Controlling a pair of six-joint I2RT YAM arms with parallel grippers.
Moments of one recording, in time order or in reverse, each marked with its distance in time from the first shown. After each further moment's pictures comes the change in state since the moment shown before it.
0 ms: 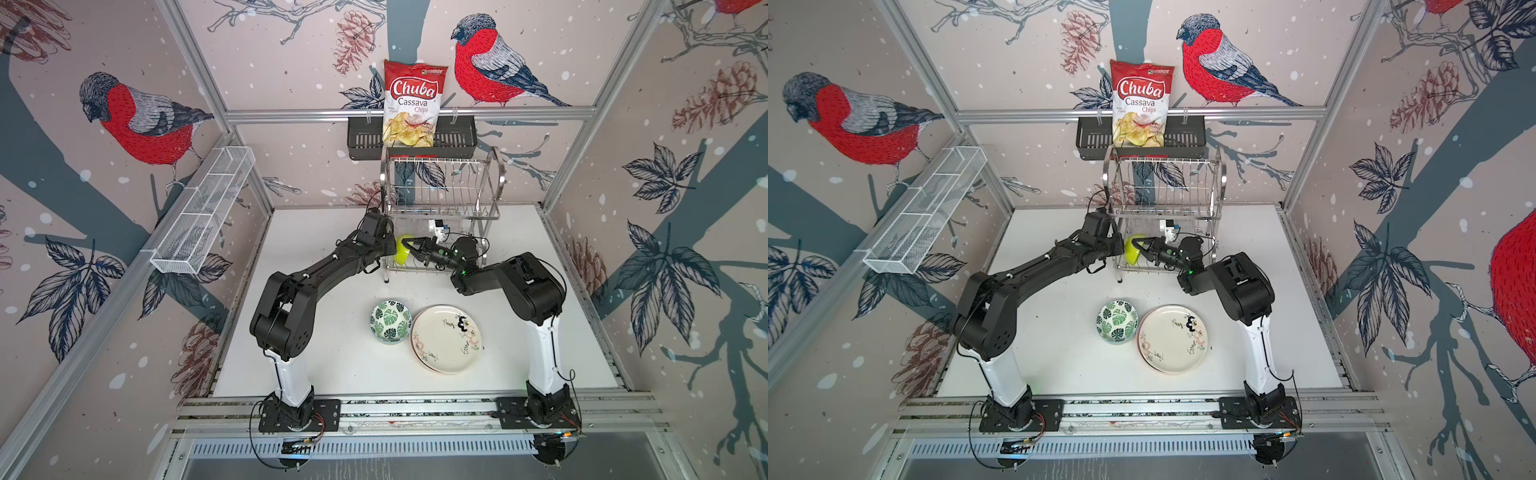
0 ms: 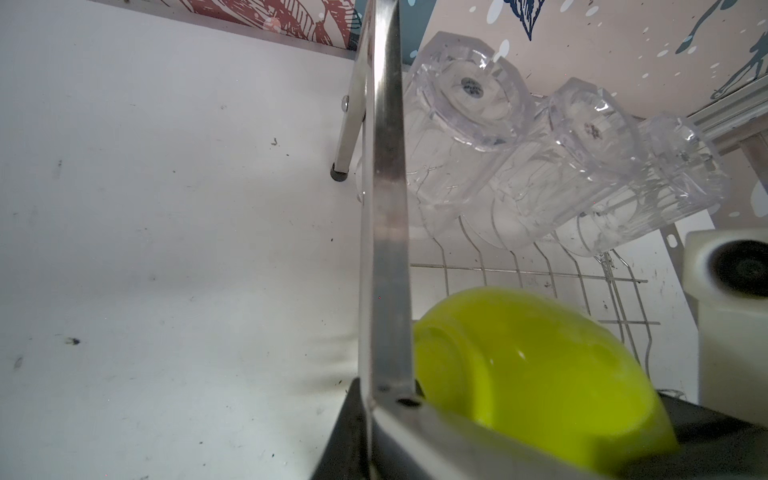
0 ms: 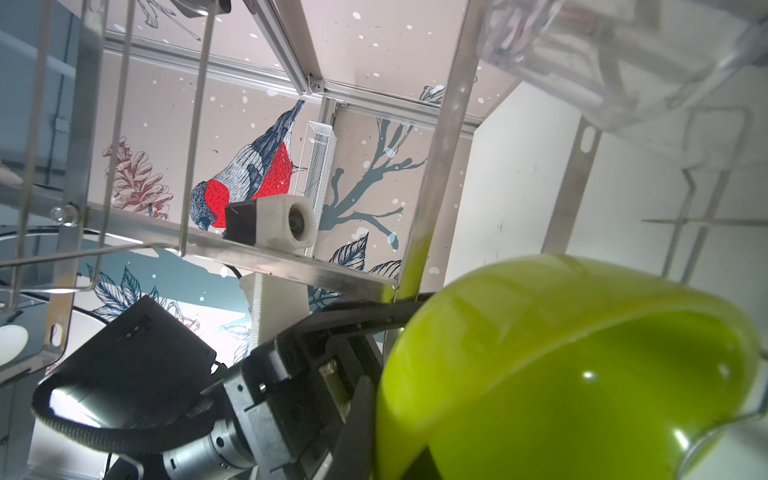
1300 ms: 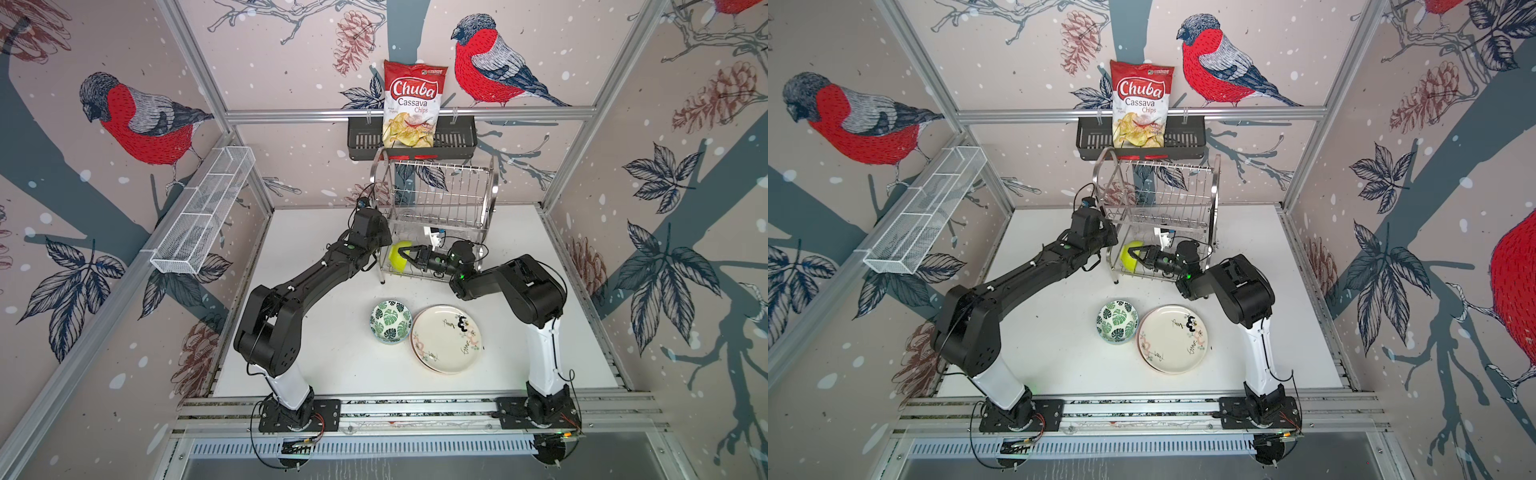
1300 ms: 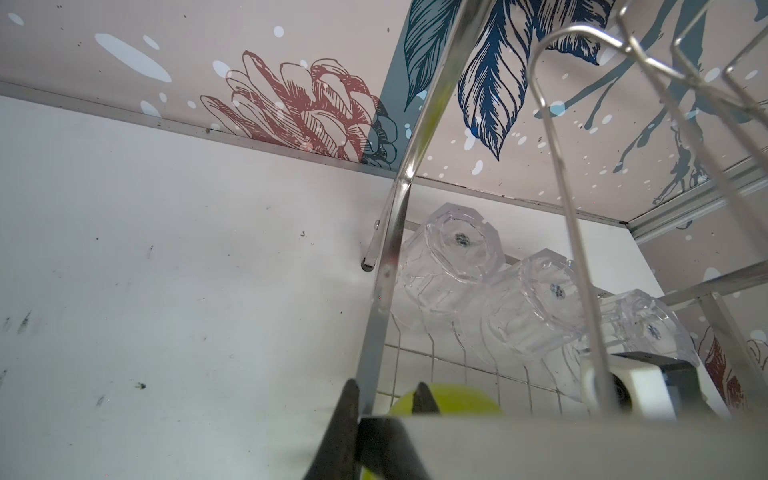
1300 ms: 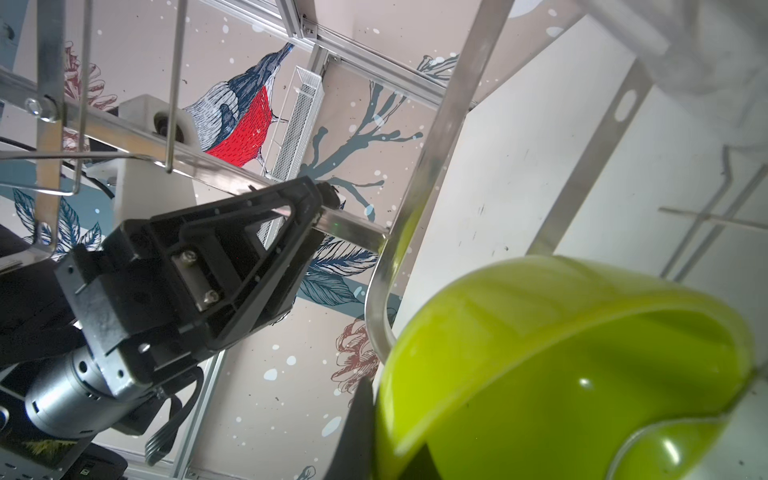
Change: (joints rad) left arm 0.002 -0.132 -0.061 0.126 -0.107 -0.011; right arm 0.024 -0.026 -0.044 -0.086 -0.015 -0.234
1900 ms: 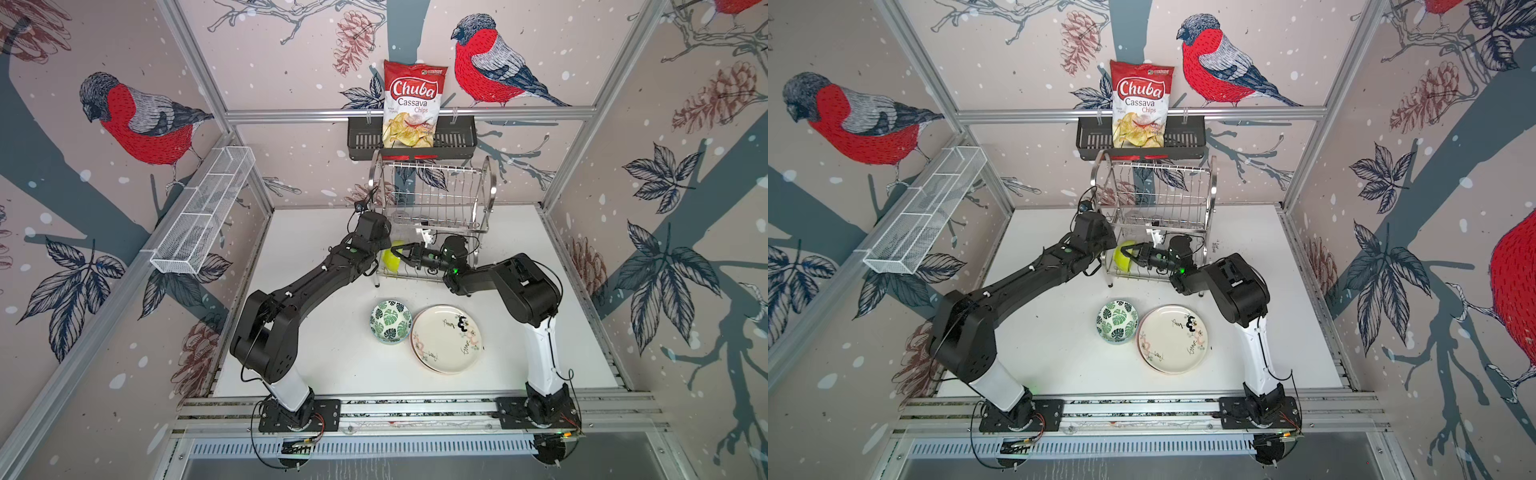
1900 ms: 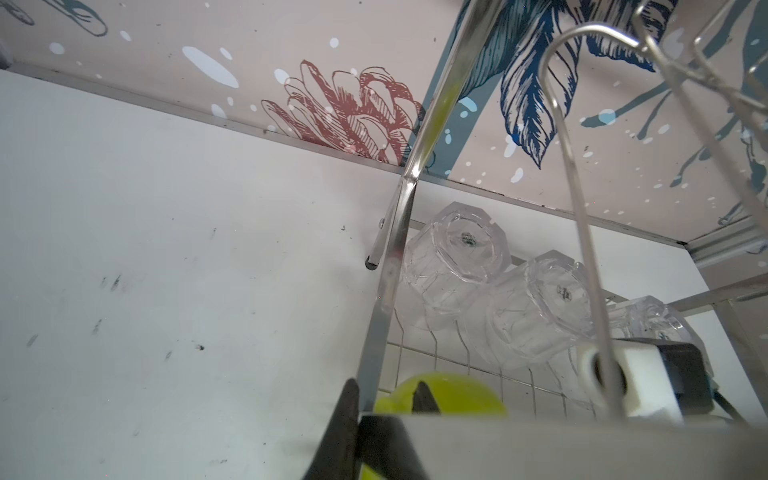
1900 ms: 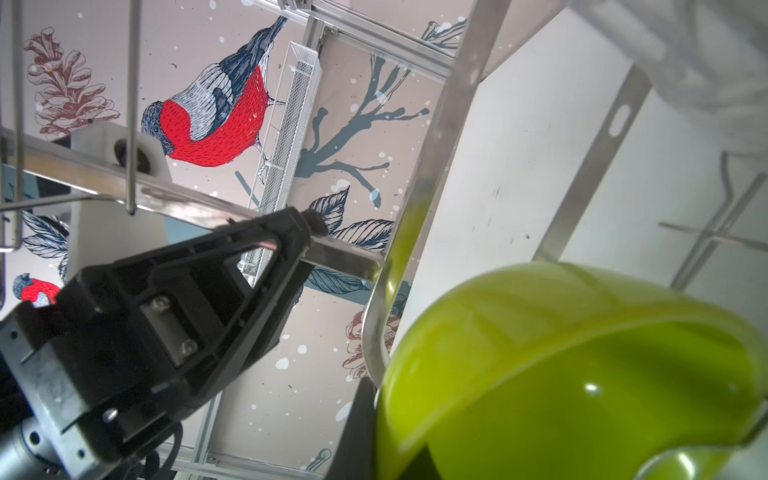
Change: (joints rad) left arm -0.048 -0.042 -0.013 -0.077 -0.186 -0.058; right arm 0.032 0.040 0.116 -0.070 -0.036 0.050
